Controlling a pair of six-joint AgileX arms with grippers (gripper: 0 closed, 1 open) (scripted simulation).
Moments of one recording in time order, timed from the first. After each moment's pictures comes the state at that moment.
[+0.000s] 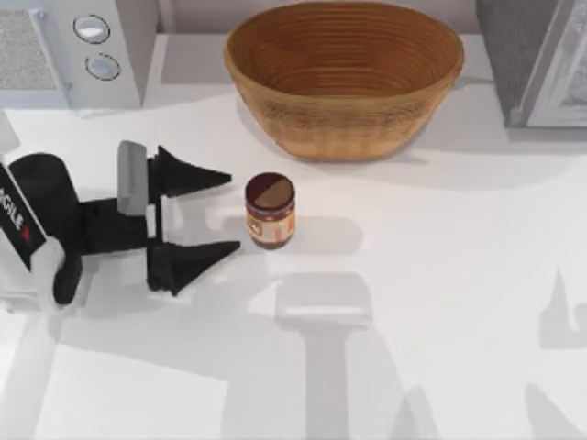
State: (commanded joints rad) left arm -0.09 2.51 0.98 1.49 1.38 0.04; right arm 0.00 0.00 0.00 0.00 0.00 0.00
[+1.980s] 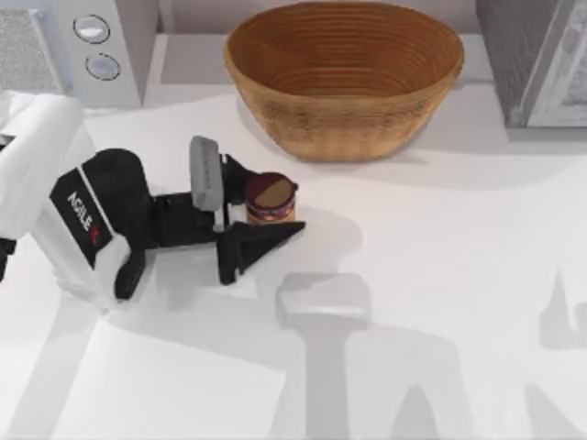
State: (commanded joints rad) left arm -0.26 2.55 1.08 1.46 1.22 0.02; right arm 0.00 0.00 0.00 0.00 0.00 0.00
